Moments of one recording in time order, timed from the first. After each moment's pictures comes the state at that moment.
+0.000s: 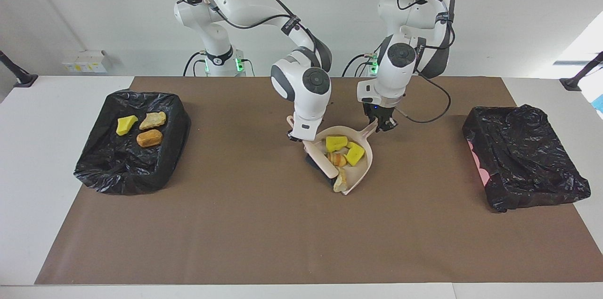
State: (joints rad) left arm -0.44 0.00 -0.01 -2.26 0.00 2.20 0.53; right arm 0.34 0.50 0.33 -1.63 -0.05 1.89 0.09
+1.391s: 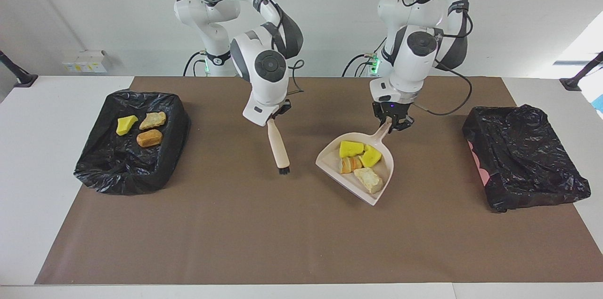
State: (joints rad) left arm -0.34 -0.05 0.01 -2.14 0.00 2.11 0.40; right arm 0.20 0.26 0.33 -1.77 -0.03 1.69 0.33
